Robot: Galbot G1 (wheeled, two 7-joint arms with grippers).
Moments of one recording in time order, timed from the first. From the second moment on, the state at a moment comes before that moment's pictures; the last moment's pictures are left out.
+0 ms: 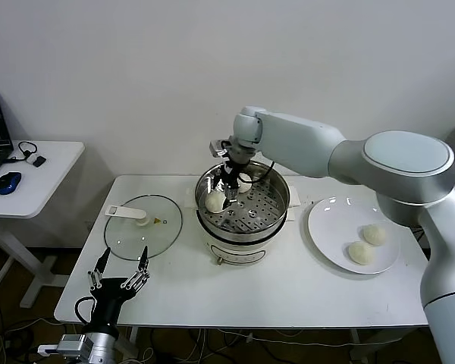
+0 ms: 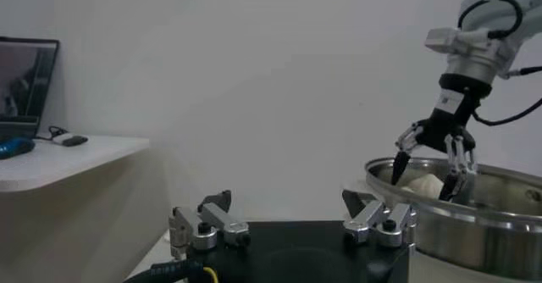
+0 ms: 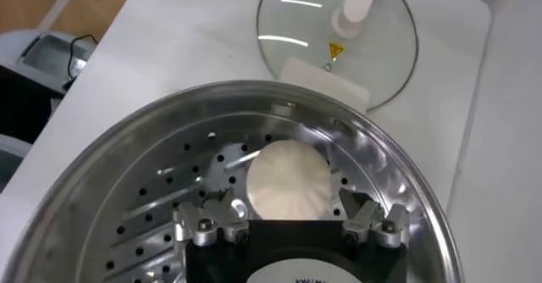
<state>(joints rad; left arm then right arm) 1.77 -1.48 -0.60 -2.20 -0.17 -0.02 0.02 0.57 1.35 -1.44 0.85 0.61 -0.11 -1.13</state>
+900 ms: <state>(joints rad) 1.78 -1.48 -0.61 -2.22 -0.16 -0.02 0.01 0.69 0.70 -1.43 1.13 0.46 -0.01 -1.18</state>
